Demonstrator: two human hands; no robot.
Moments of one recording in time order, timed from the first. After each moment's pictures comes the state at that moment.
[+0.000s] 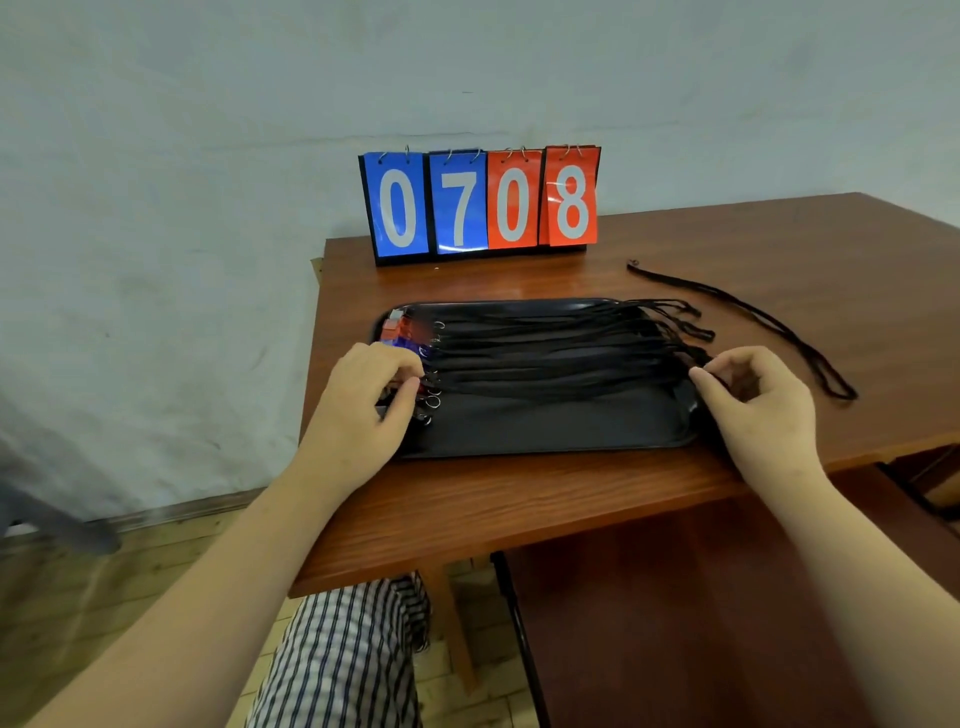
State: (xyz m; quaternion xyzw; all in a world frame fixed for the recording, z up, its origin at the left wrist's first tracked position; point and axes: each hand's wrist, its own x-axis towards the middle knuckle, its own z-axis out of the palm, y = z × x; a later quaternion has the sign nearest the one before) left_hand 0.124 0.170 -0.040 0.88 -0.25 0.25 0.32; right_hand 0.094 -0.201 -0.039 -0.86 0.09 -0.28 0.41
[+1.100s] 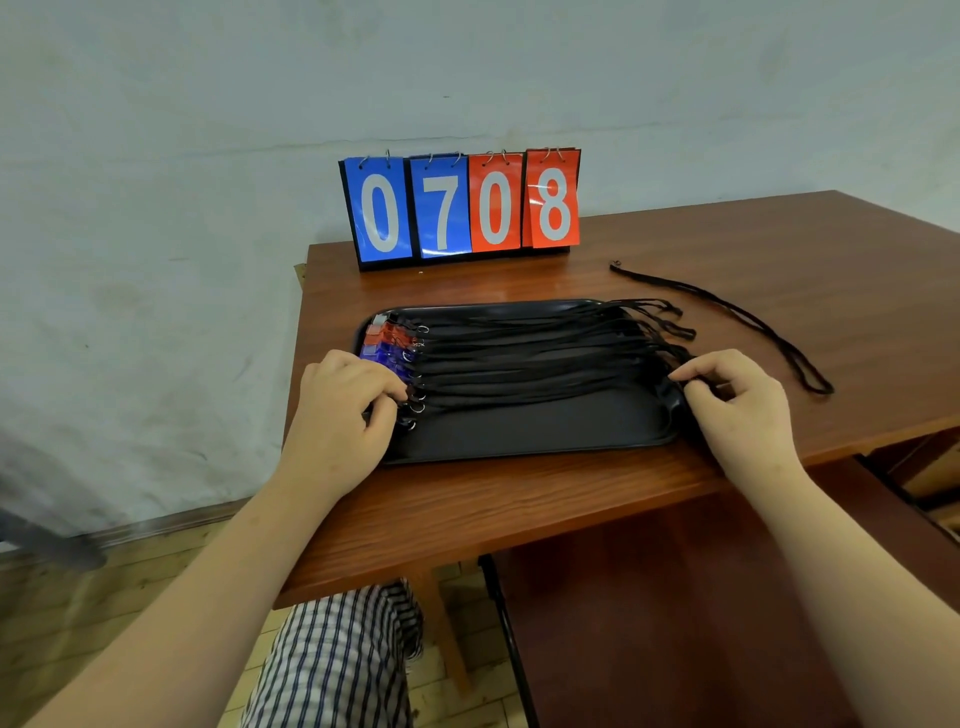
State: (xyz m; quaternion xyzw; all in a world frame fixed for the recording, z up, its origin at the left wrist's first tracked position) left_hand 0.134 0.171 -0.046 0.90 -0.21 0.26 0.26; right_hand 0.095 -0.204 -0.042 -0.85 0.07 -0.27 0.44
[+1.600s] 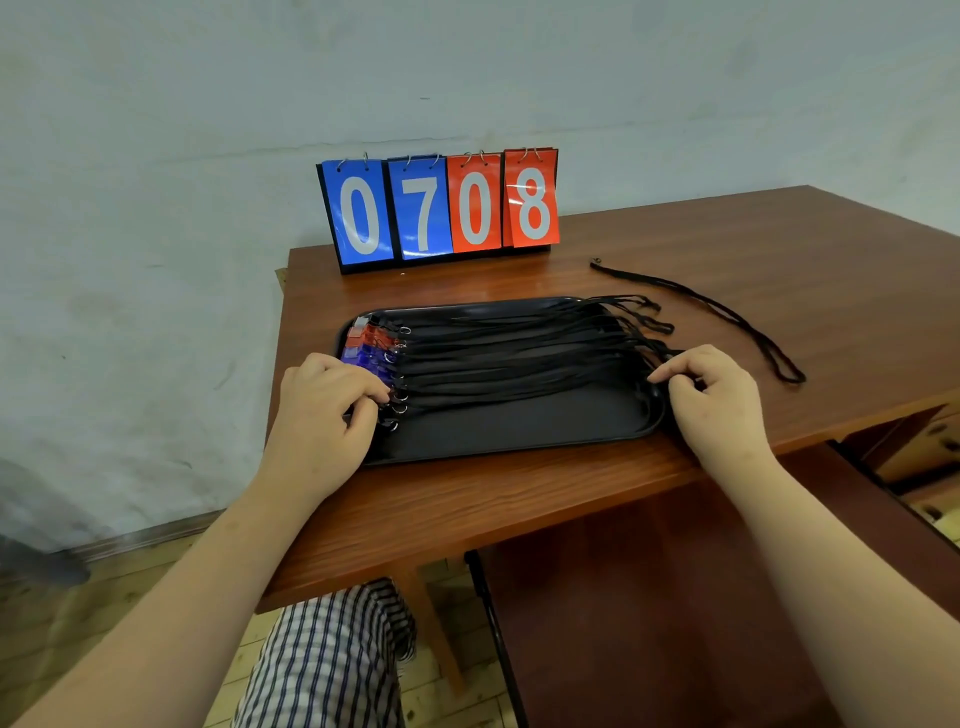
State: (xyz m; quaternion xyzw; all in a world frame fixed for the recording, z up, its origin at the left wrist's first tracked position) left_hand 0.134 0.171 -0.048 0.90 -0.21 0.26 0.26; right_hand 0.098 -0.205 -0.044 -0.87 0.10 -0.26 0.42
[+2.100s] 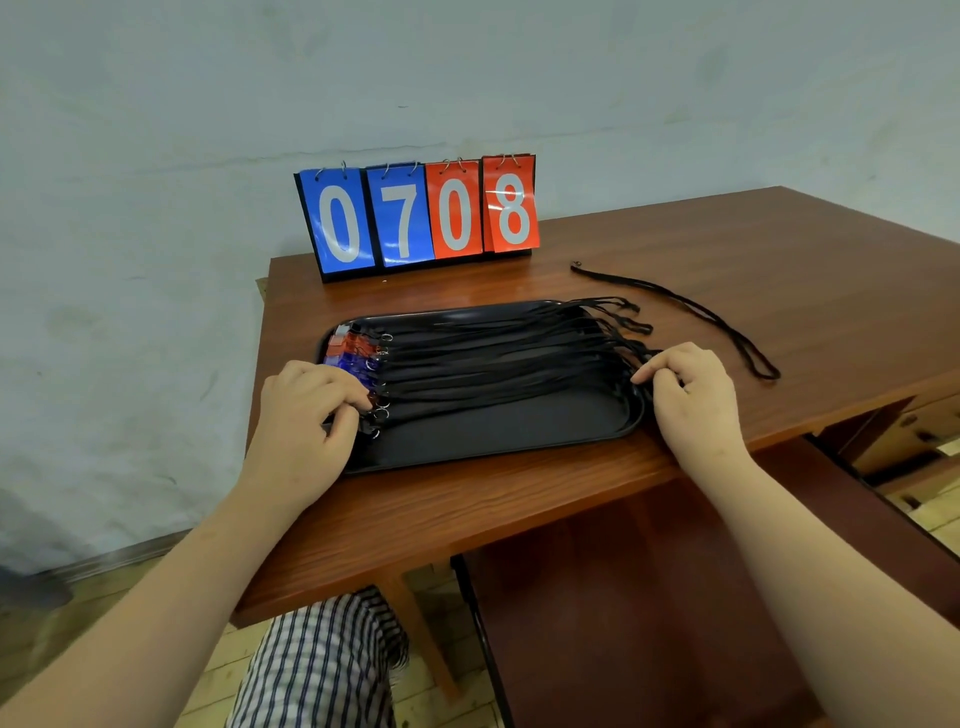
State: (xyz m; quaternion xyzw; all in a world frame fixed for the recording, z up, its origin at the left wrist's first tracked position) left_hand 0.135 0.171 -0.046 0.89 -0.23 0.28 0.27; right_hand 0.103 -0.208 -0.045 -0.88 0.09 -0.28 0.37
